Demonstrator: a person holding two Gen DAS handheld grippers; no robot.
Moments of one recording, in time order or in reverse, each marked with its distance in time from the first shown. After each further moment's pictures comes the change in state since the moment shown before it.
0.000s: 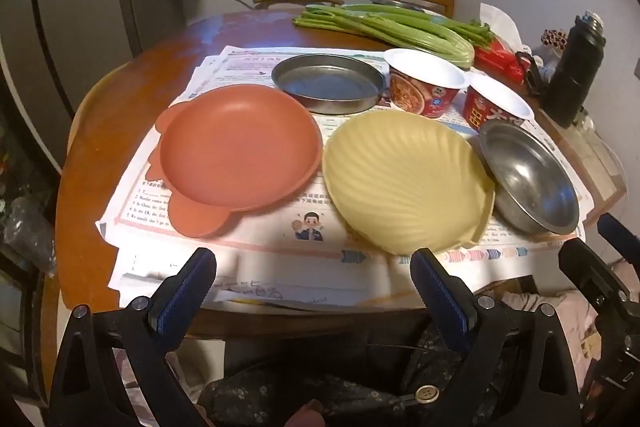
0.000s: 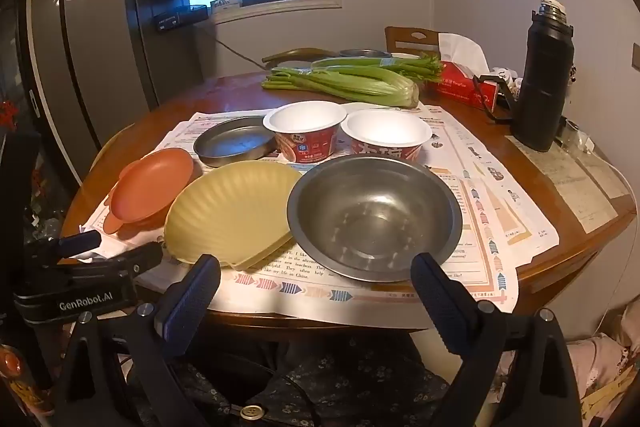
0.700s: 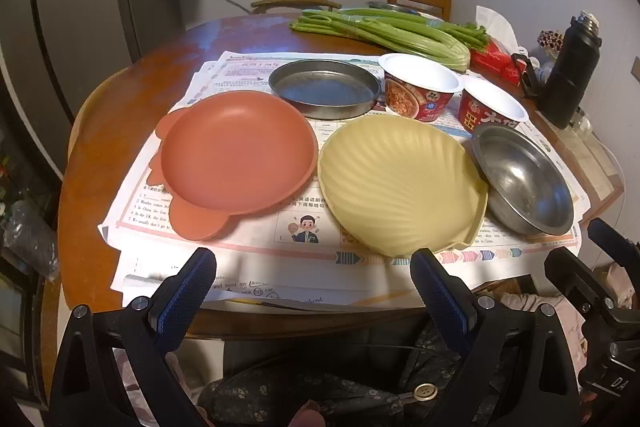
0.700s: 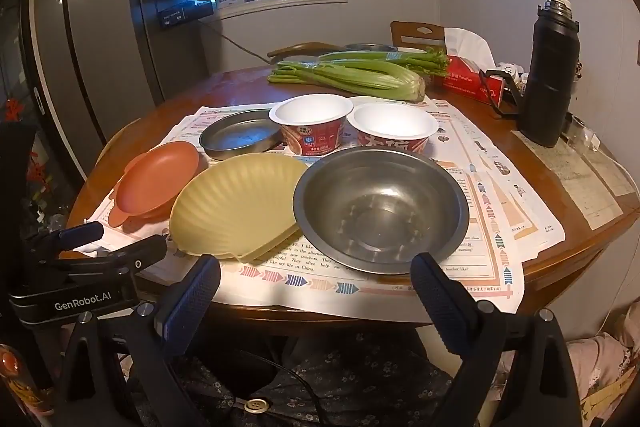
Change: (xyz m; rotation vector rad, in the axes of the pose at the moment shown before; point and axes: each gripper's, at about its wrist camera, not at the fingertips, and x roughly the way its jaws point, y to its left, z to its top) left arm -0.008 -0.010 -0.002 0.006 -0.005 0.022; right arm 0.001 -0.001 -0.003 -0.016 0.023 0.007
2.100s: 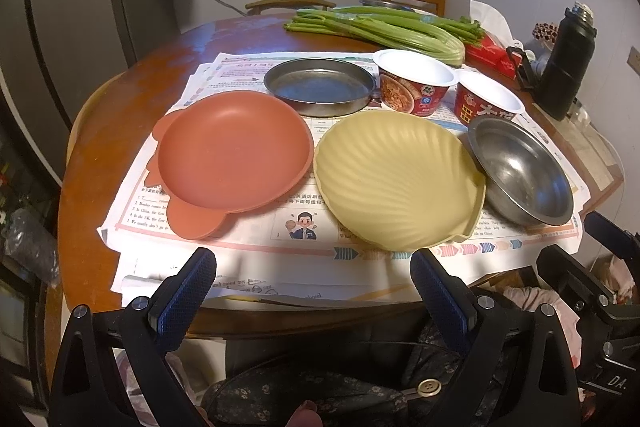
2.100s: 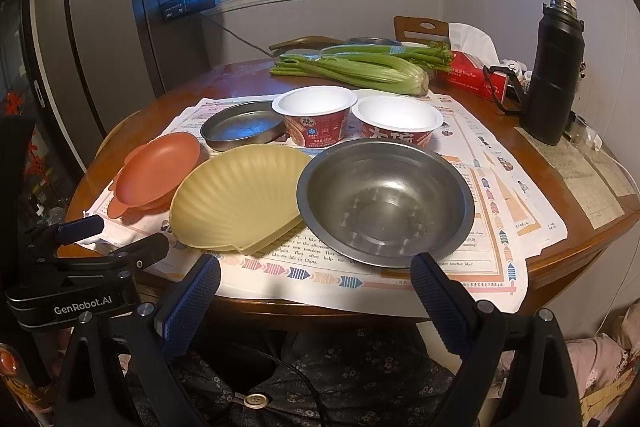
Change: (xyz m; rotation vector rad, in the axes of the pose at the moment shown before) left arm 0.002 -0.005 -0.002 0.029 -0.003 0.001; right arm 0.004 0.003 -0.002 -0.012 0.023 -0.003
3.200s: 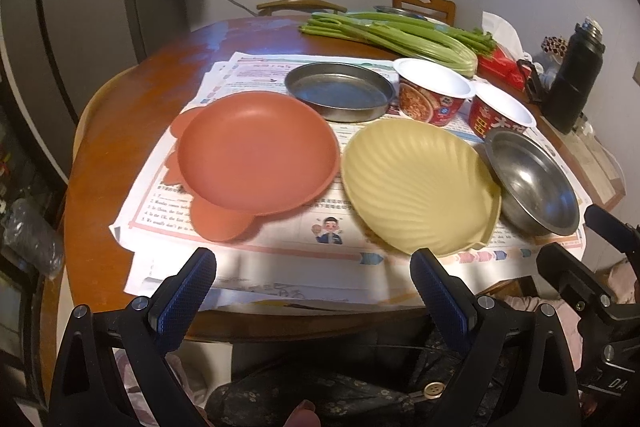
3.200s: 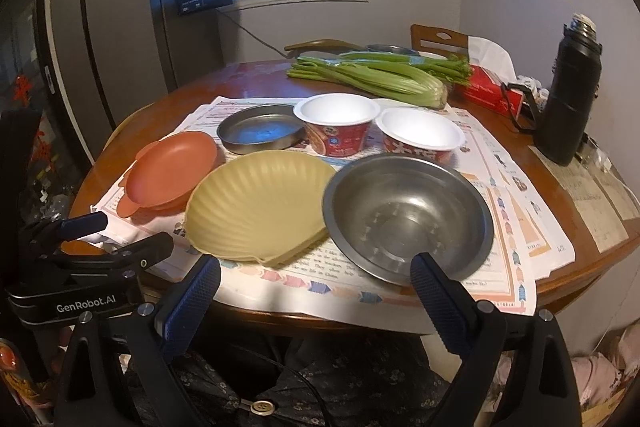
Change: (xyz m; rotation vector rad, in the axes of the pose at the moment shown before) left arm -0.001 0.025 0.001 -0.046 -0.012 0.008; right arm 0.004 0.023 0.011 -0.081 -0.019 0.019
